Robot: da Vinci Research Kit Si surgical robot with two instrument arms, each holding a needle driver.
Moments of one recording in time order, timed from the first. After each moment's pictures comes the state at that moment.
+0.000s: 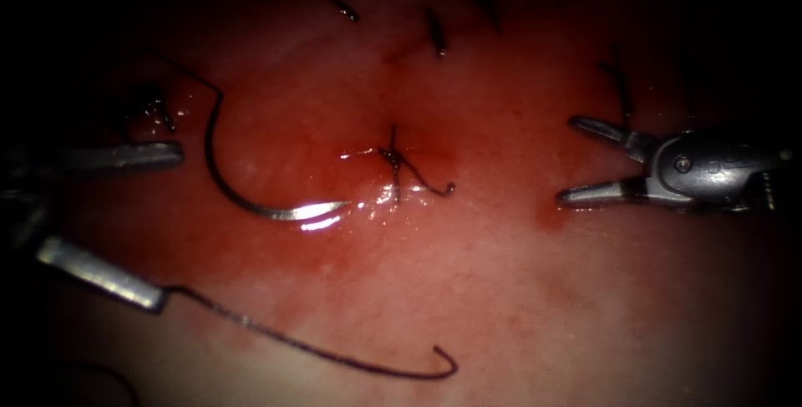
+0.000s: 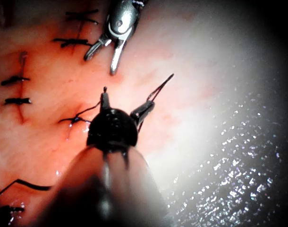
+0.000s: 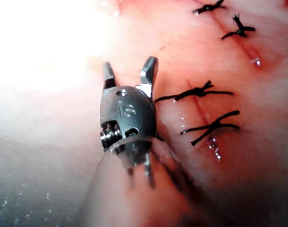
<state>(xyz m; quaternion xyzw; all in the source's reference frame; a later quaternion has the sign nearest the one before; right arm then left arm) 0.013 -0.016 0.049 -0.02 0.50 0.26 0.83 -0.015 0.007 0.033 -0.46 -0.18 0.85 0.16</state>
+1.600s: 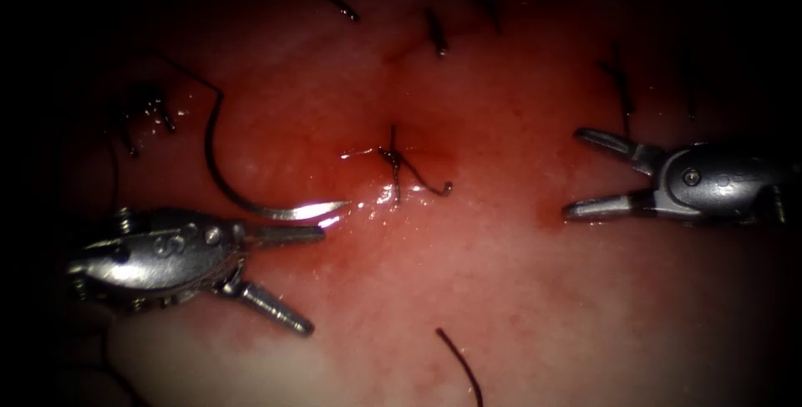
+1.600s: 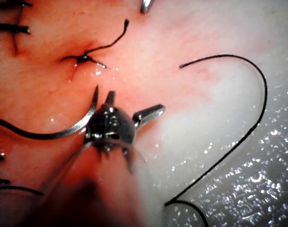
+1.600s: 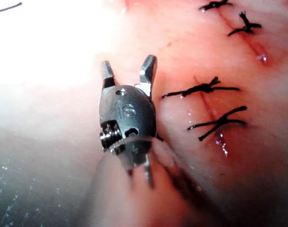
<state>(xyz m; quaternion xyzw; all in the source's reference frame) 0.012 -0.016 0.048 -0.01 0.50 0.25 0.83 -0.018 0.003 0.052 -0.48 -0.27 0.82 0.16</state>
